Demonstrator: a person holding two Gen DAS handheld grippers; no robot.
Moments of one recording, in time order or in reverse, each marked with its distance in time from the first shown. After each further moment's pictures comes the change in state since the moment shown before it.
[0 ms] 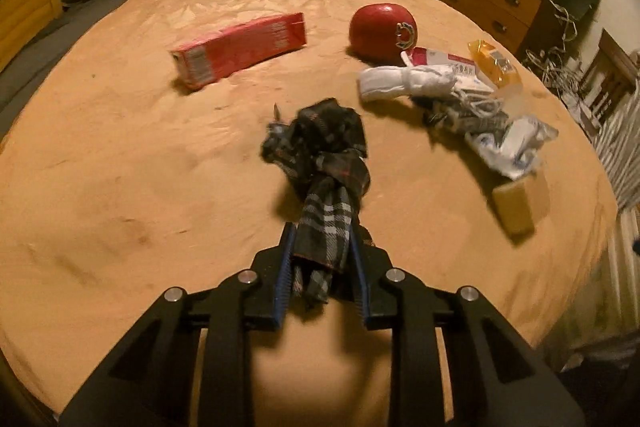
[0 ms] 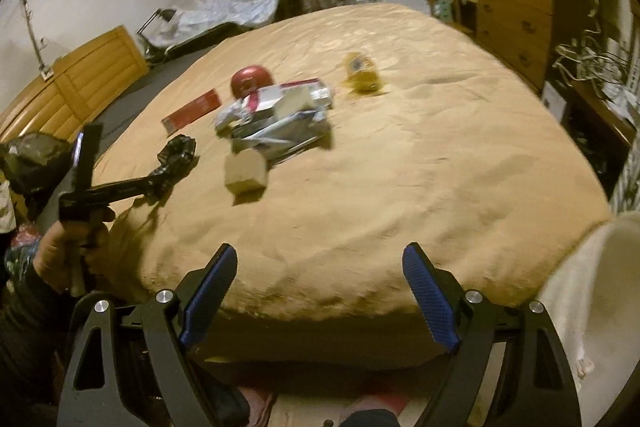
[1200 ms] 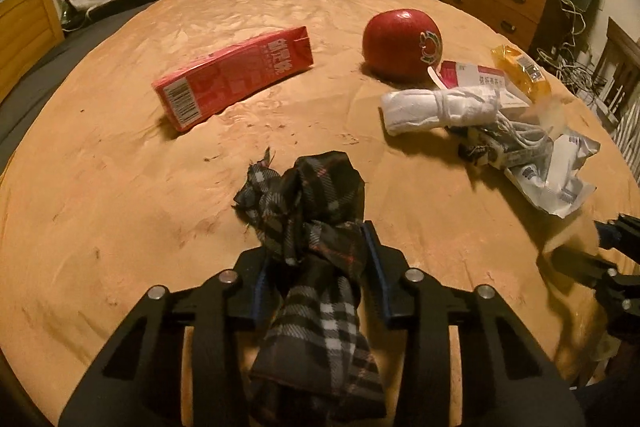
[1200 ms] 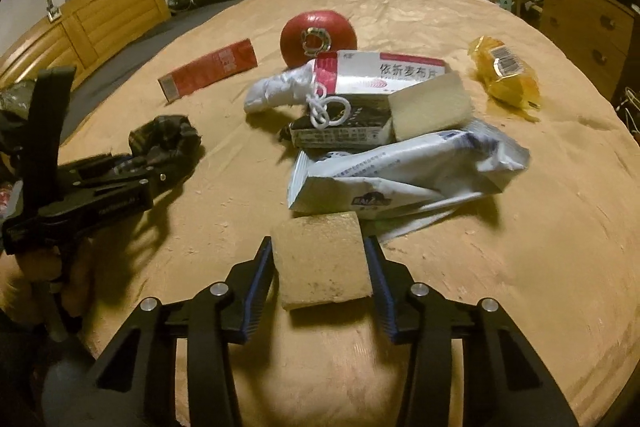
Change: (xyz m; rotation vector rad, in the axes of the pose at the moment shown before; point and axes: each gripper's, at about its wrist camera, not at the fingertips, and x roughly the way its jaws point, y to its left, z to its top) left arm 0.038 -0.001 0.026 0.035 -0.058 0.063; right arm 0.163 0.091 0.066 -0.149 0.100 0.024
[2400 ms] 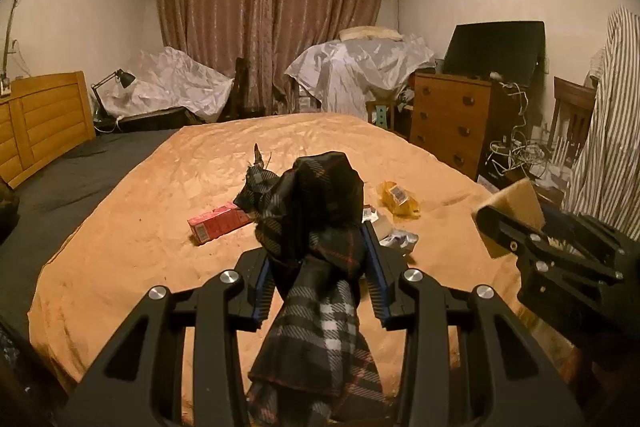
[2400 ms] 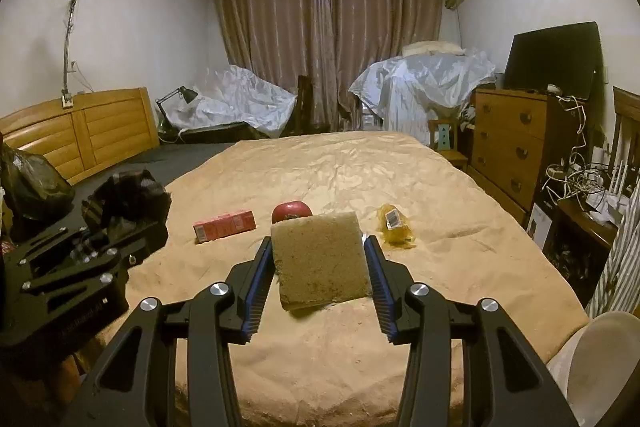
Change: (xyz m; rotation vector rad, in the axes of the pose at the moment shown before) left arm -0.230 -0.132 -0.034 0.035 -0.486 0.029; right arm -0.244 0.027 -0.056 0.019 -0.552 -0.155
